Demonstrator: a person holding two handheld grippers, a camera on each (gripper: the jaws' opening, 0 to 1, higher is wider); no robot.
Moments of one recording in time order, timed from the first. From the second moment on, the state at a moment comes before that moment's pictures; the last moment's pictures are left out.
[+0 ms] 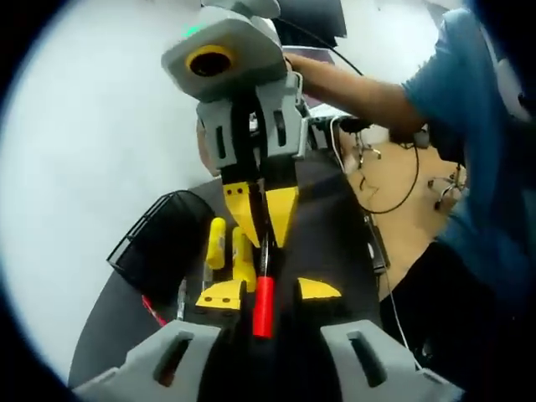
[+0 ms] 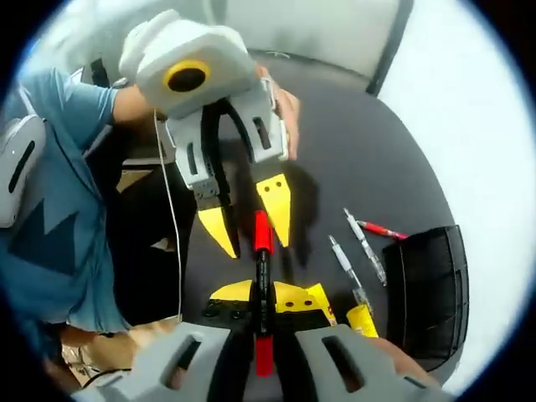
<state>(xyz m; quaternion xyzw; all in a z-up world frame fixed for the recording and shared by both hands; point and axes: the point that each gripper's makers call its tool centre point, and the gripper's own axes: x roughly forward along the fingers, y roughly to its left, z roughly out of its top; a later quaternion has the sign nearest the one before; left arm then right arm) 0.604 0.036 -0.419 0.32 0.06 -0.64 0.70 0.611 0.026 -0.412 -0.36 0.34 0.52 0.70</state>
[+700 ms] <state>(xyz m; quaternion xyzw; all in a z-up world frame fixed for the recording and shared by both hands) 0.614 0.024 -0.417 0.30 0.06 -0.61 0.73 0.613 0.019 -0.395 -0.33 0.32 0.51 0.73</state>
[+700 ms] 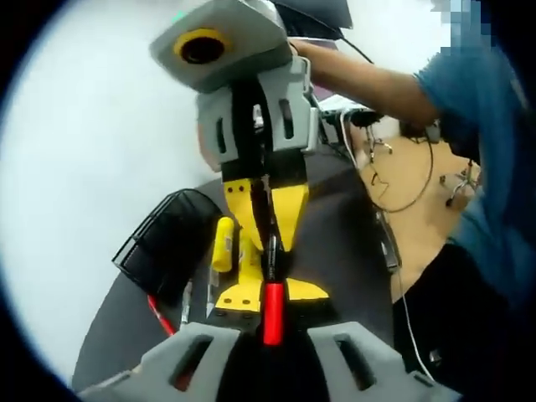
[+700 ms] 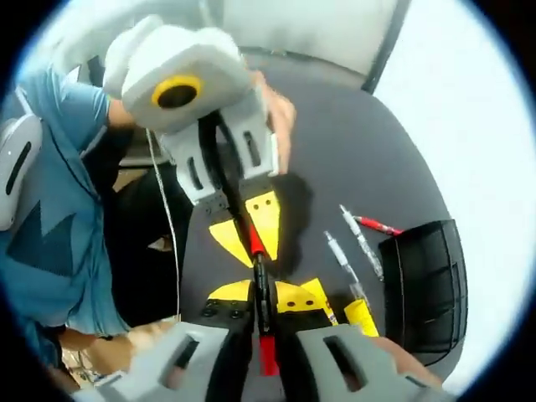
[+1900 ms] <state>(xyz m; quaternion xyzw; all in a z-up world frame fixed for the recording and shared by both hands) 0.674 0.017 -0.374 0.05 -0.04 -0.48 0.88 0.652 -0.036 -0.309 0.21 -0.01 0.37 0.91</state>
